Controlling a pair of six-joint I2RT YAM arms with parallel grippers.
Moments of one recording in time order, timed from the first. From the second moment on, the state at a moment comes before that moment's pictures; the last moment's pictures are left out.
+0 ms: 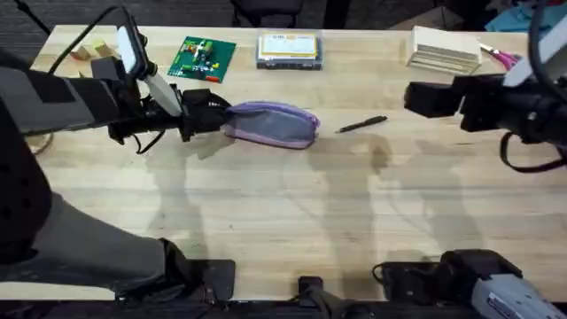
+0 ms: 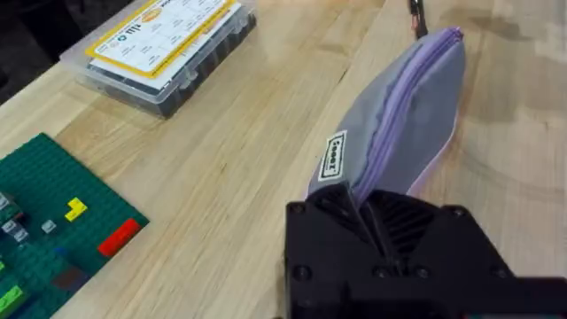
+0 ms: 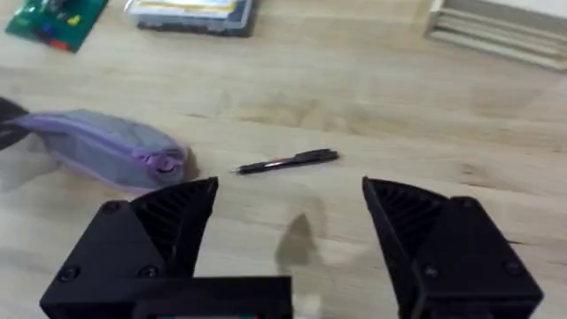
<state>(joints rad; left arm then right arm) 0.32 1.69 0.81 -0.33 1.18 1.19 0.01 0.84 0.87 -0.67 -0.21 0.03</state>
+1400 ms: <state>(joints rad) 0.33 1.69 0.82 -0.35 1.18 1.19 0.41 1.46 0.87 -0.26 -0.38 -0.04</state>
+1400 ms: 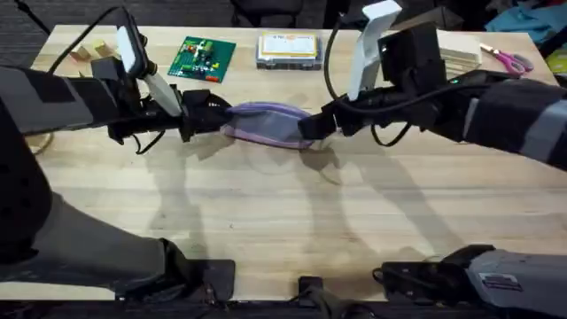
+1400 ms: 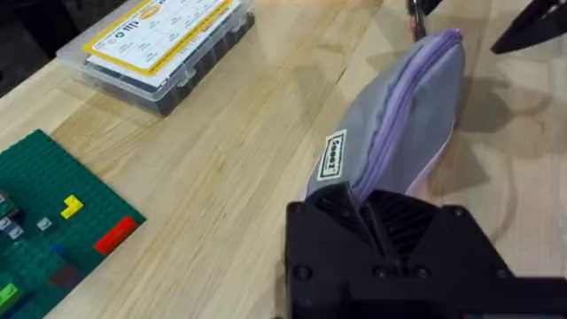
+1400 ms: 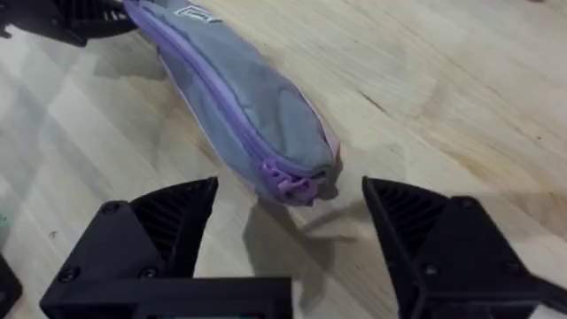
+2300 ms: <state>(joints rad) 0.33 1.69 0.82 -0.35 1.18 1.19 0.42 1.55 0.87 -0.23 -0.39 -0.05</state>
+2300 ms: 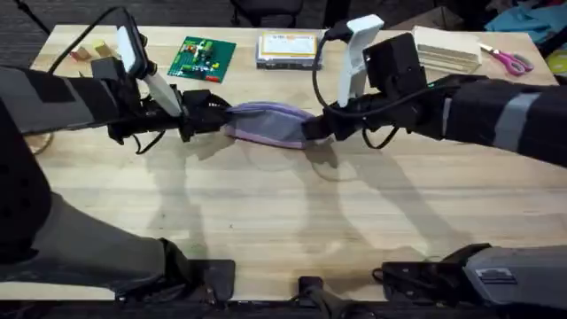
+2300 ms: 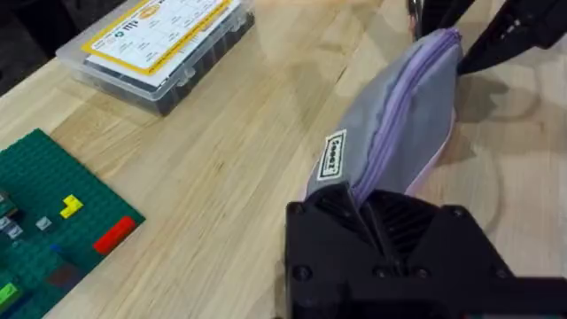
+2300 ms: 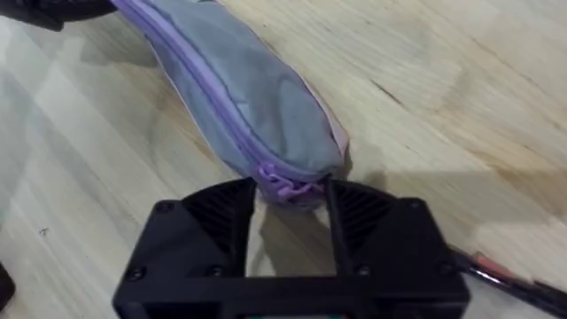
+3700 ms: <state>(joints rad) 0.32 1.69 0.82 -0.35 1.18 1.19 0.42 1.46 0.87 -0.23 -0.39 -0.05</state>
